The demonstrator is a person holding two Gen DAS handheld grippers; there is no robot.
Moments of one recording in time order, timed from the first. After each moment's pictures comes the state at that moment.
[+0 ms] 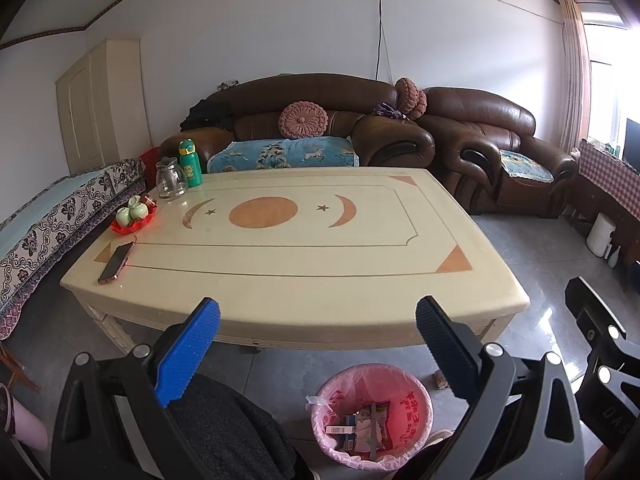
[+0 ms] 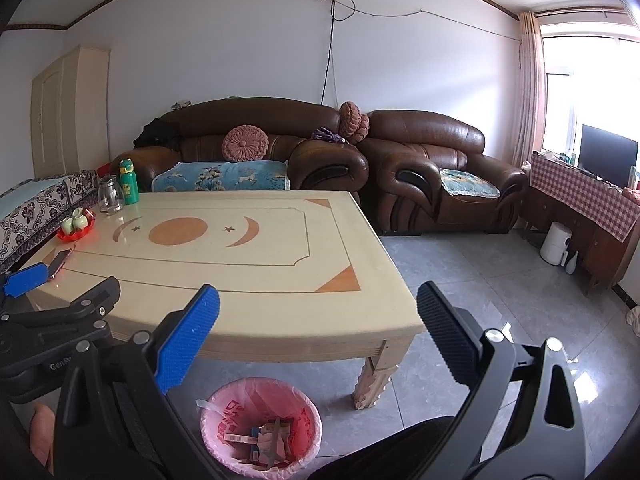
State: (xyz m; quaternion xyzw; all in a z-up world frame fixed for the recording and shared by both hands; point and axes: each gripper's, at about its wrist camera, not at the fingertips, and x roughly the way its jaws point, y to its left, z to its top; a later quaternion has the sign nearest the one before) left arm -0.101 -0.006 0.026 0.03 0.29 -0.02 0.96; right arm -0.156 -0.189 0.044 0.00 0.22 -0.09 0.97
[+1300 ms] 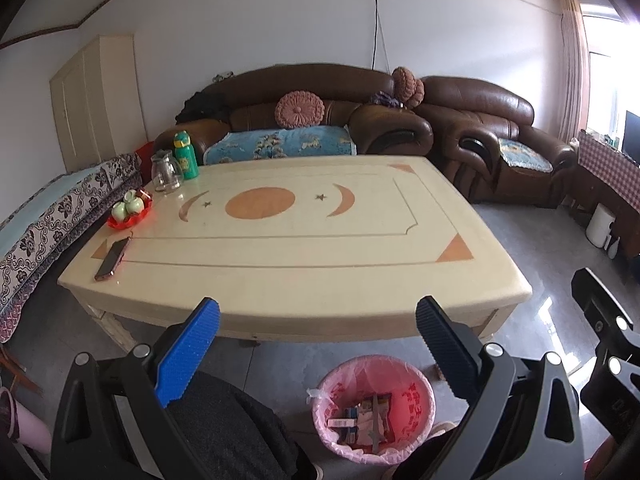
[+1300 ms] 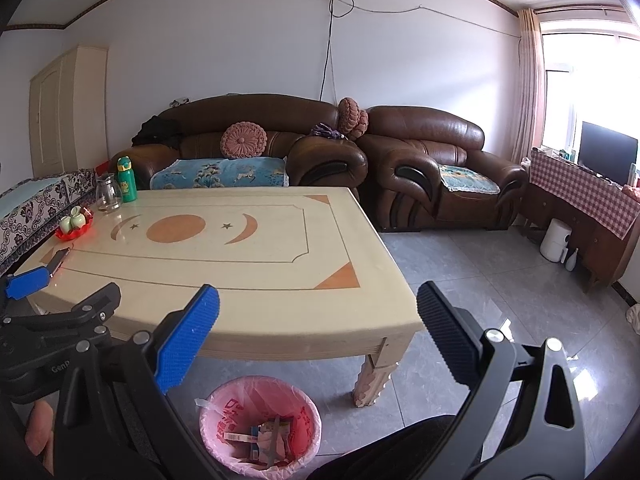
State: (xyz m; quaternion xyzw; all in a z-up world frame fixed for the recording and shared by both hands) left arm -0.093 -0.002 0.016 0.04 0.31 -0.02 0.95; right arm -0.148 -0.202 0.038 0.00 0.22 -0.08 0.97
